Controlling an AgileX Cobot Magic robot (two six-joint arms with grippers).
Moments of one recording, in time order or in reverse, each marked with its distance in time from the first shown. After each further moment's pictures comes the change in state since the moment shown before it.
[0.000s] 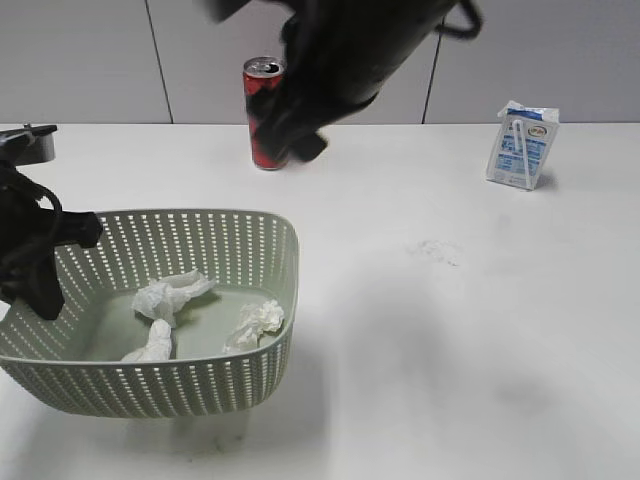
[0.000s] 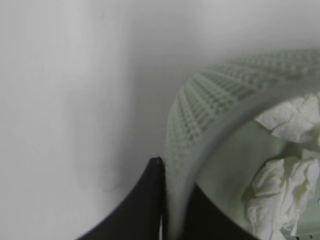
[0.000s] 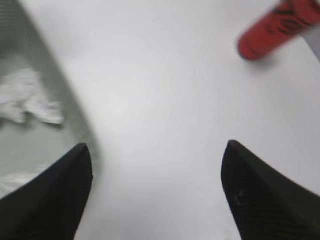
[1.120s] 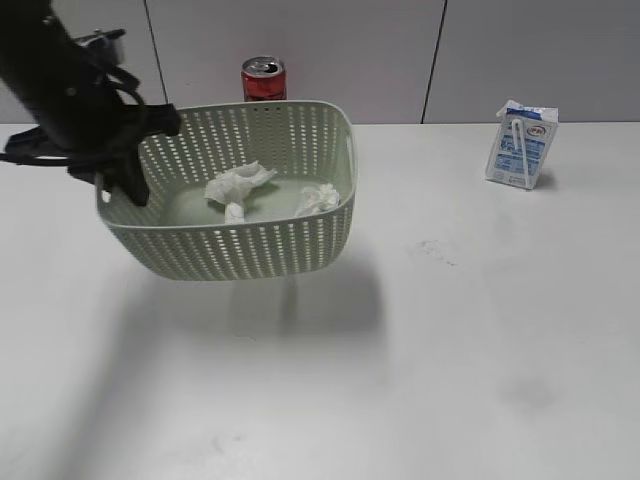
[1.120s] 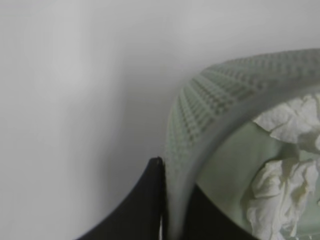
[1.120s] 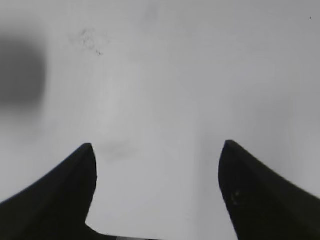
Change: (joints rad) left arm -0.043 0.221 -0.404 -0.023 0.018 -0.057; right arm -0.786 -0.501 0.181 0.141 0.496 0.153
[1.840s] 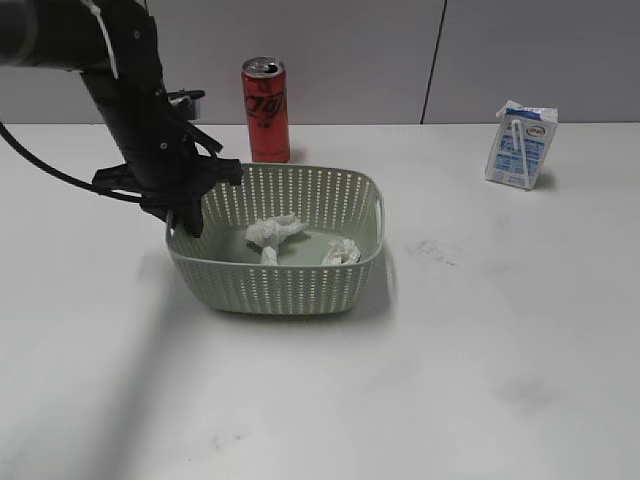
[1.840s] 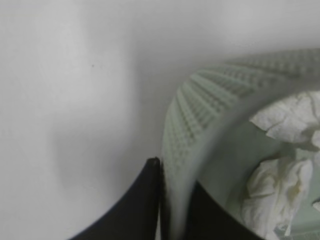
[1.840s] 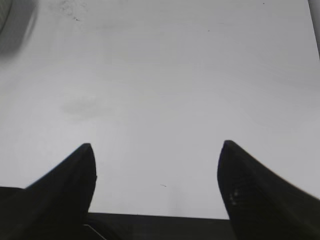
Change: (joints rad) left arm -0.090 0.296 -0.182 0.070 -0.055 -0.036; right arm 0.000 -0.932 0.713 -0.079 -0.136 -0.031
